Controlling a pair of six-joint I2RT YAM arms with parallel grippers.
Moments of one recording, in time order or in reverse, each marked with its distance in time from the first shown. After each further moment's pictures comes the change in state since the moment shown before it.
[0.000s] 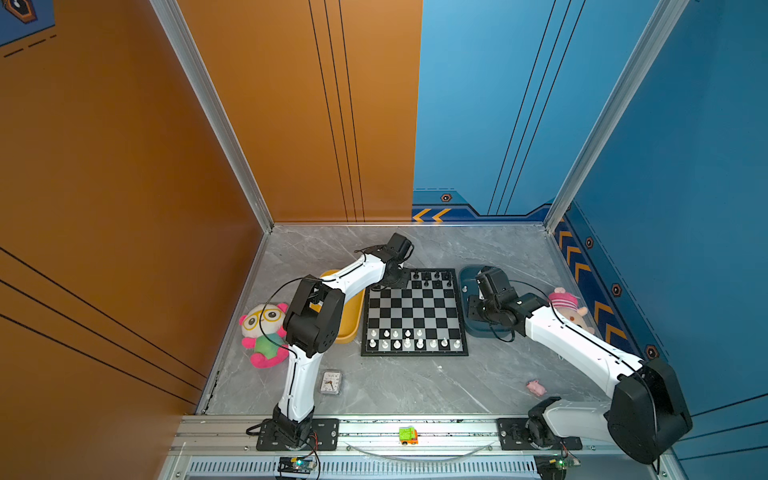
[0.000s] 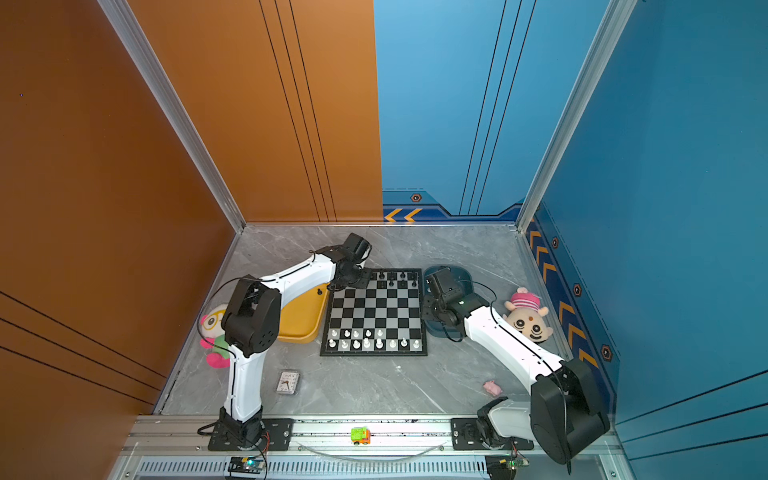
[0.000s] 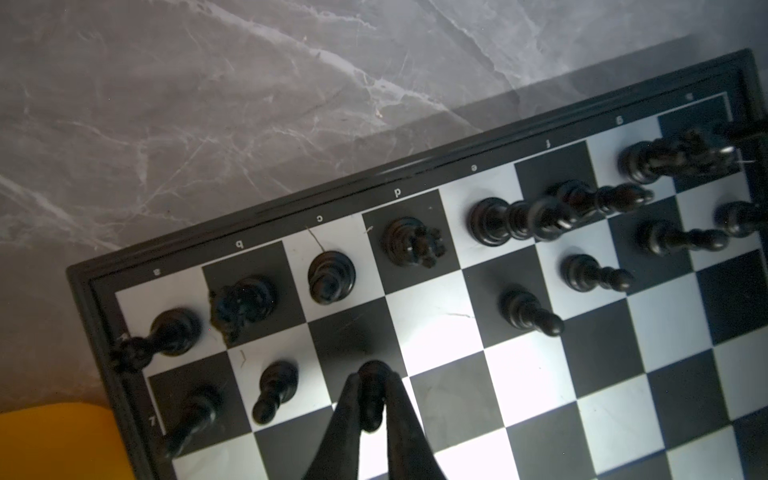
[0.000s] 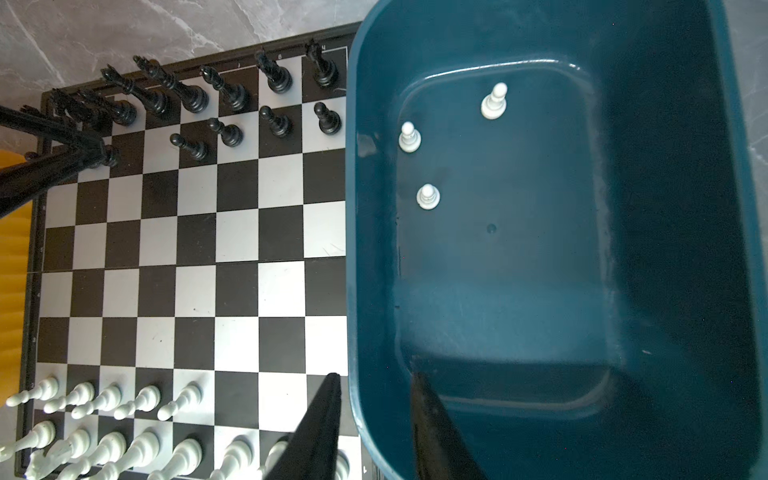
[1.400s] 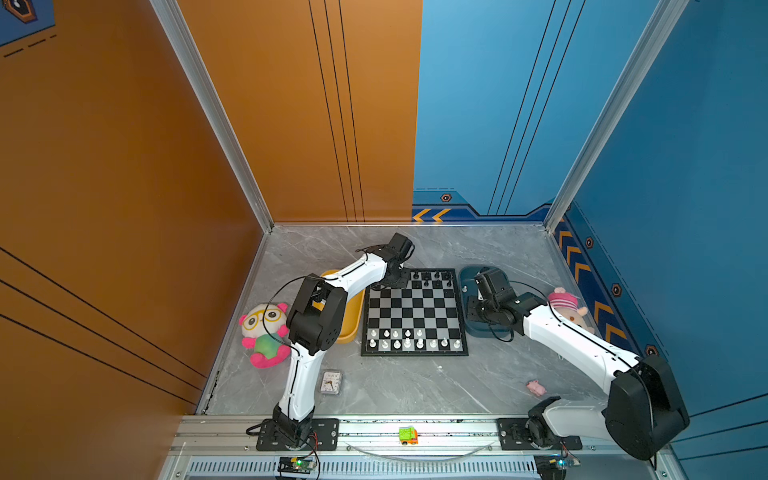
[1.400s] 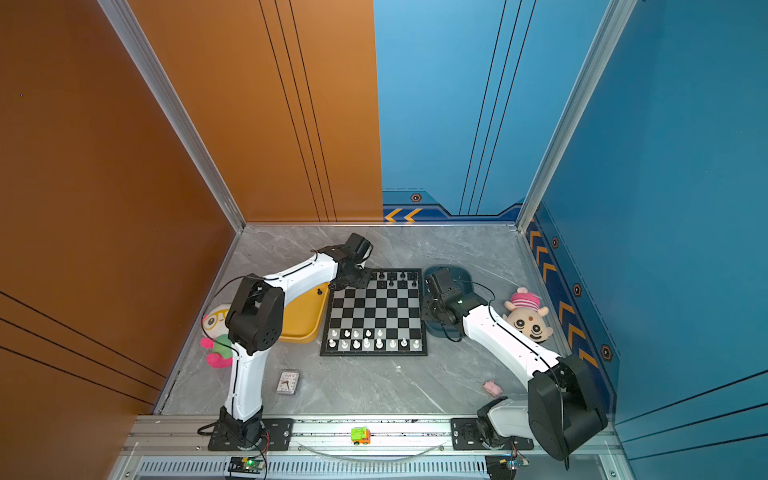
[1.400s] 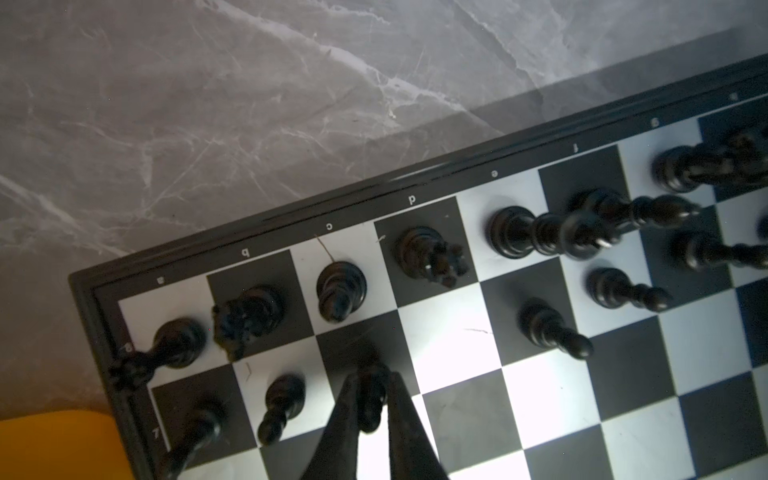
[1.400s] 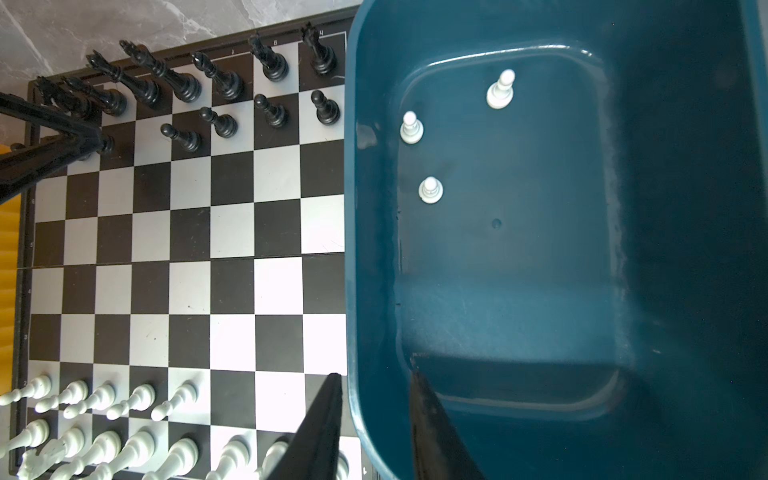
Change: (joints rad) left arm 0.001 0.031 0.032 -0.019 -0.023 0.000; right arm -0.001 0.019 0.000 0.001 -0.011 0.000
